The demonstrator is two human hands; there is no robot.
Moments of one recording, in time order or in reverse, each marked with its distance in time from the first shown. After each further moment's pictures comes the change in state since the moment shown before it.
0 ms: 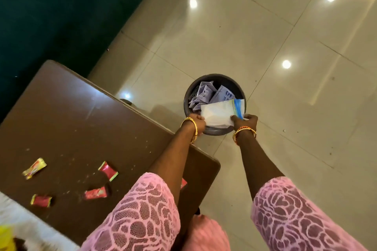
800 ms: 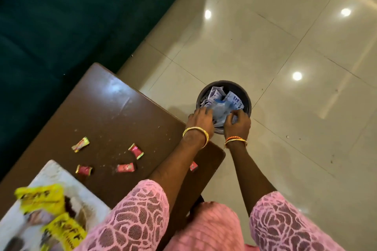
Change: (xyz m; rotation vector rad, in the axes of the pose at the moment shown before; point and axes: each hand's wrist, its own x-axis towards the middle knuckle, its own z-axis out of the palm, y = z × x) left_hand -0.106 -0.004 -0.027 0.884 0.334 0.565; right_hand -0.116 -0.017 -0.010 -0.329 -0.001 -0.663
